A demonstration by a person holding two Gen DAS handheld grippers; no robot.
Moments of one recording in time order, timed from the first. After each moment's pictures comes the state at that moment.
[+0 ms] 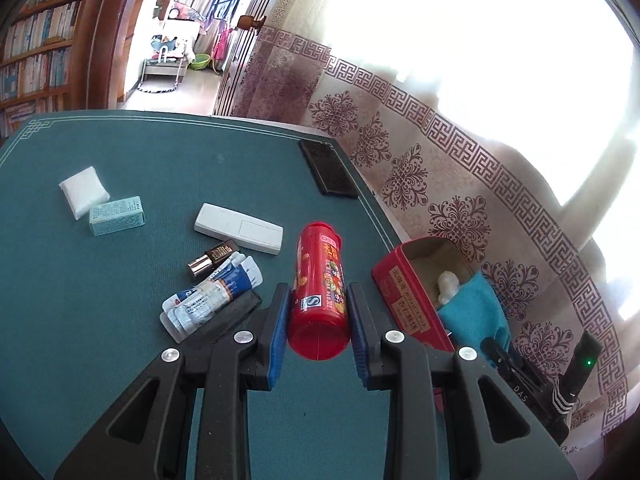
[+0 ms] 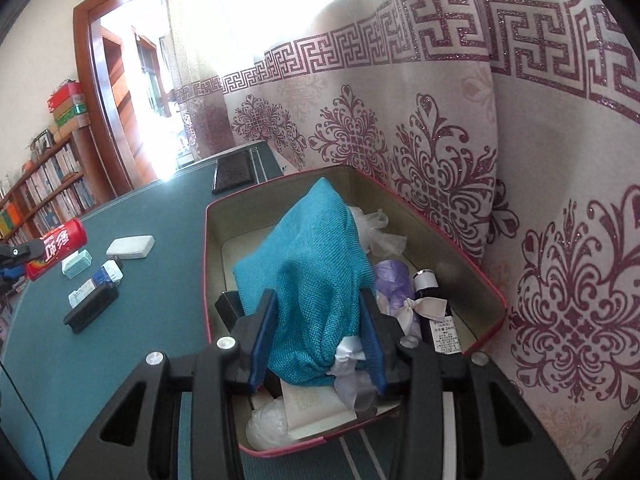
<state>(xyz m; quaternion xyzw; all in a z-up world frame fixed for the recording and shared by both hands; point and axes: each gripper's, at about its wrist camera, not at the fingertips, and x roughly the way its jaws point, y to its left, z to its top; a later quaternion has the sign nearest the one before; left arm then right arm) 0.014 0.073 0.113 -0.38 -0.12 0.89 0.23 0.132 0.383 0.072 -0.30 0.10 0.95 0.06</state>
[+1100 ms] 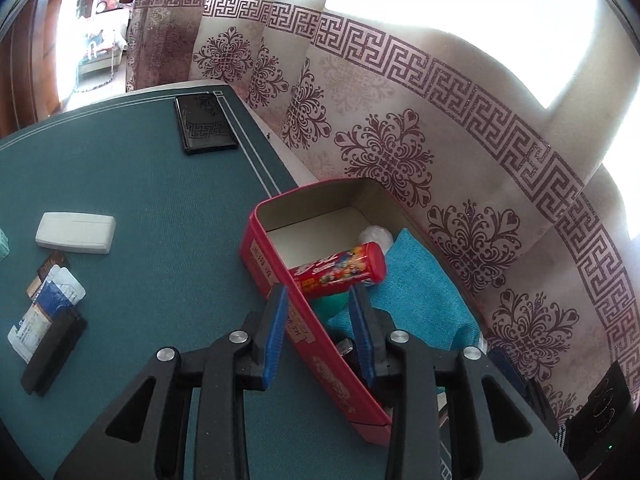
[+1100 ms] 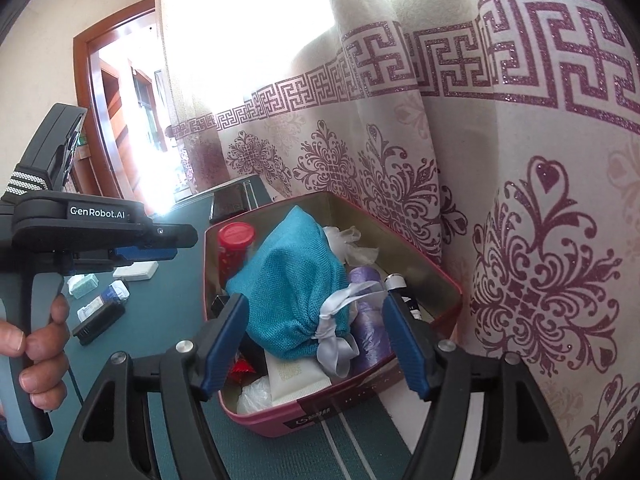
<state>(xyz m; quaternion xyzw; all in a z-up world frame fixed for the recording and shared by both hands) -0.007 0.229 0.095 -0.43 -0.03 0.85 0.30 0.168 0.390 0.079 -0.24 0.12 0.96 0.08</state>
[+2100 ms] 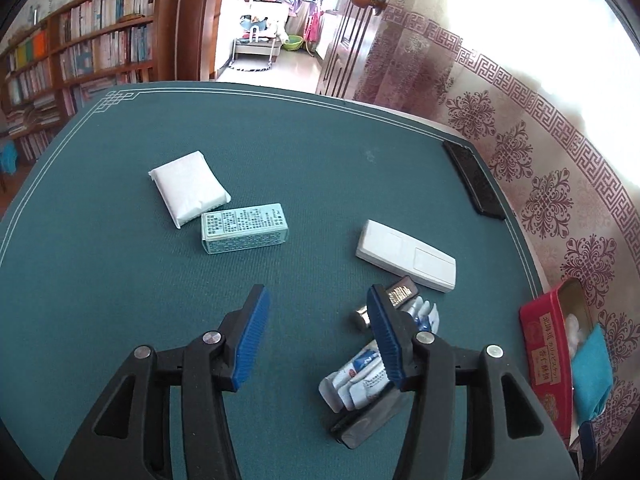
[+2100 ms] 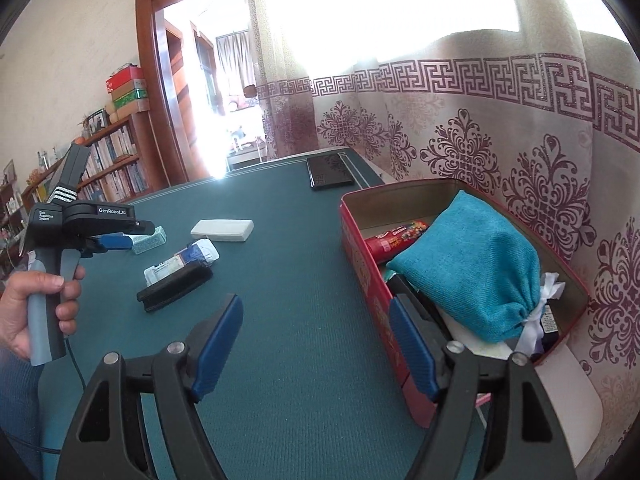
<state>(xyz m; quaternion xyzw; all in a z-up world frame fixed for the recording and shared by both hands) -0.072 -0.011 0.064 -0.44 -0.10 0.89 0.03 0.138 0.278 0.077 -0.28 0.06 0.96 -0.03</state>
